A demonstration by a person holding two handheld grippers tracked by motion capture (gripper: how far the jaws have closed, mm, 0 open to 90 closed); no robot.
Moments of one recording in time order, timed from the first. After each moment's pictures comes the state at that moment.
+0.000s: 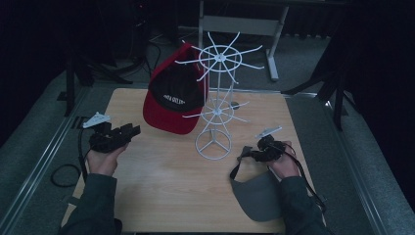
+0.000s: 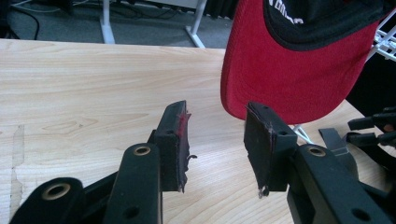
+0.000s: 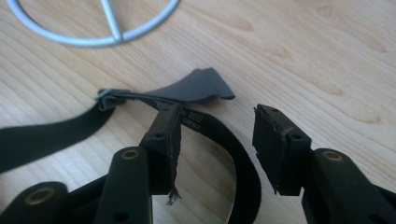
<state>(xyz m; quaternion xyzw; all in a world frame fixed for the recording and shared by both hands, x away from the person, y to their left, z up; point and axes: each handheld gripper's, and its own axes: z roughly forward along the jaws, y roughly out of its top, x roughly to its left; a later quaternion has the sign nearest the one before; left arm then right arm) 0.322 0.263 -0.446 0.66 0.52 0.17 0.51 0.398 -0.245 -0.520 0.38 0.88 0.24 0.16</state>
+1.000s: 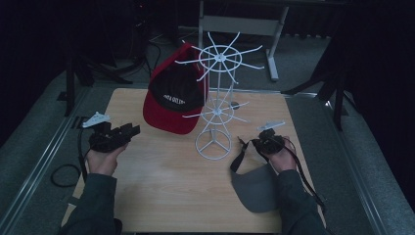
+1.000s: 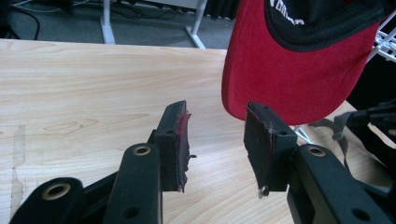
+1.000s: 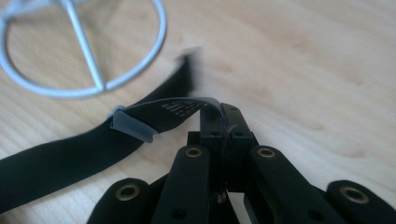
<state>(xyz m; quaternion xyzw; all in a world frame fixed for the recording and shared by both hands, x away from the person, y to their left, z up) 0.323 0.263 -0.445 0.66 0.53 0.17 0.51 0.415 -0.249 -0.511 0.40 0.85 0.30 0.18</state>
